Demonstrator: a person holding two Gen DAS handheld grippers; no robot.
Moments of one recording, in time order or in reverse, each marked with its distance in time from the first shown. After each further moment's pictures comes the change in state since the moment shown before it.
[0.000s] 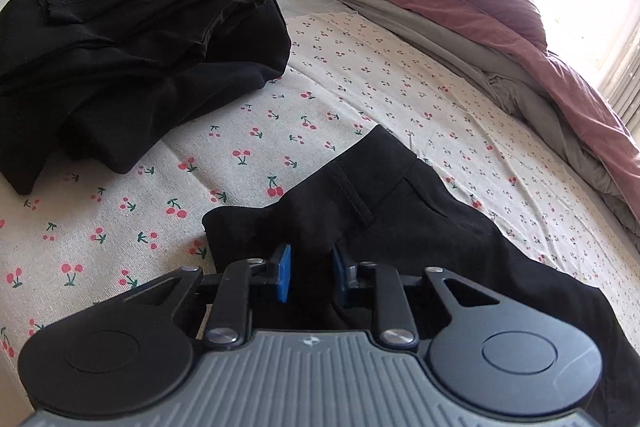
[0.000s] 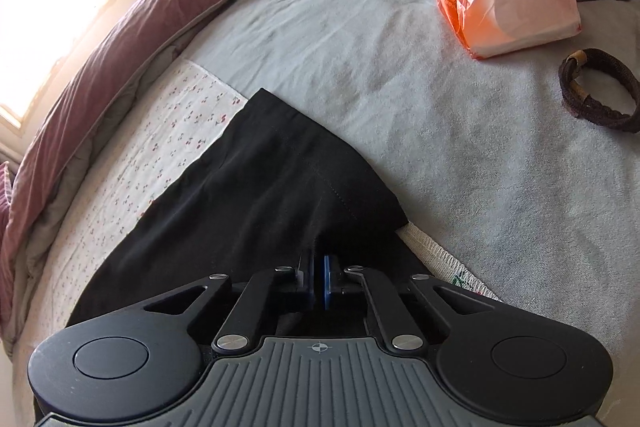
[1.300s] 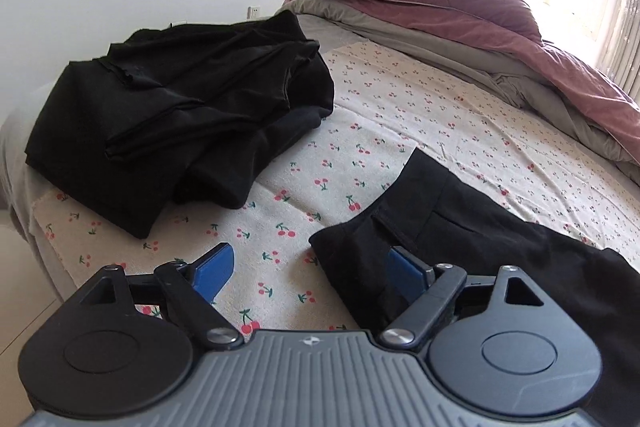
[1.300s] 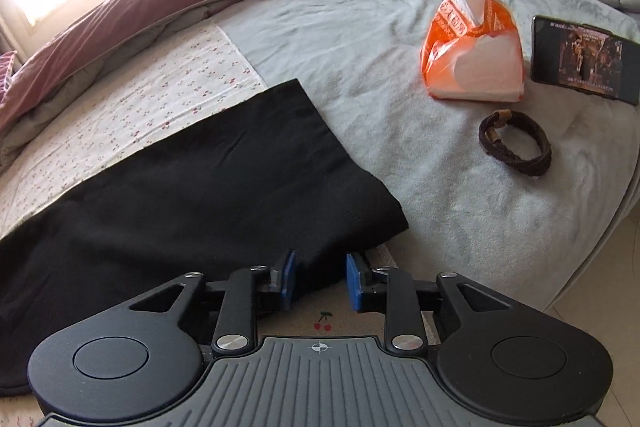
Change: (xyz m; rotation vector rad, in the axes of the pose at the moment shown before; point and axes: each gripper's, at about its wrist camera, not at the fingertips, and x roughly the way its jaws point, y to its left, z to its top) left arm -0.072 0.038 -0.007 0.148 -0.107 0.080; right arm -0.081 -0.001 -0.028 -0.336 -0.089 -0.150
